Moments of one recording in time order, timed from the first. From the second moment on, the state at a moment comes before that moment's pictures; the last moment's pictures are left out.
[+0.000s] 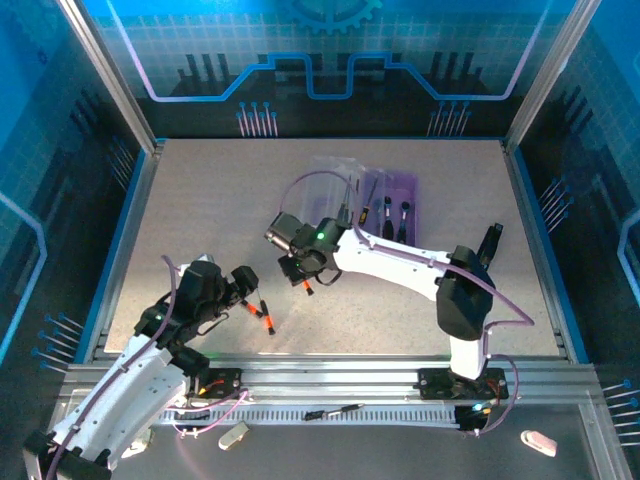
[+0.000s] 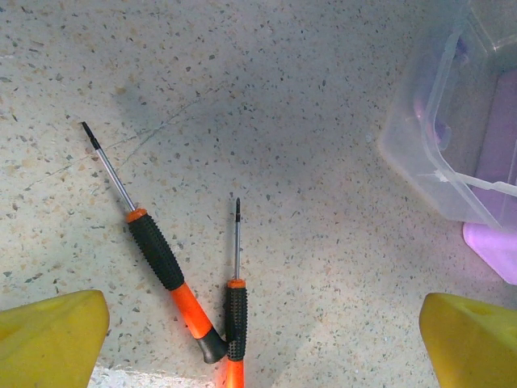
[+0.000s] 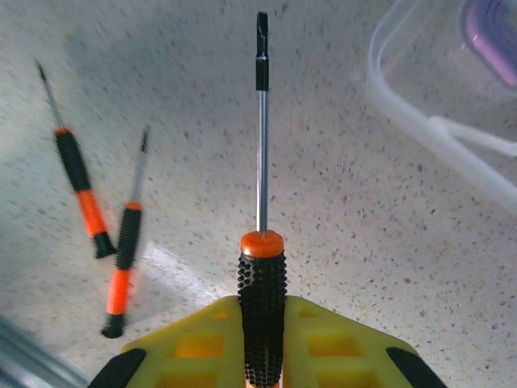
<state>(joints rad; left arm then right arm) -0.39 0.58 0.46 -0.69 -0.06 -0.98 1.02 1.87 1.65 -0.93 0.12 0.50</state>
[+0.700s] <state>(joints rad) -0.38 0.58 0.45 -0.67 -0.05 -1.07 0.53 1.91 1.75 -0.80 -0.04 0.53</state>
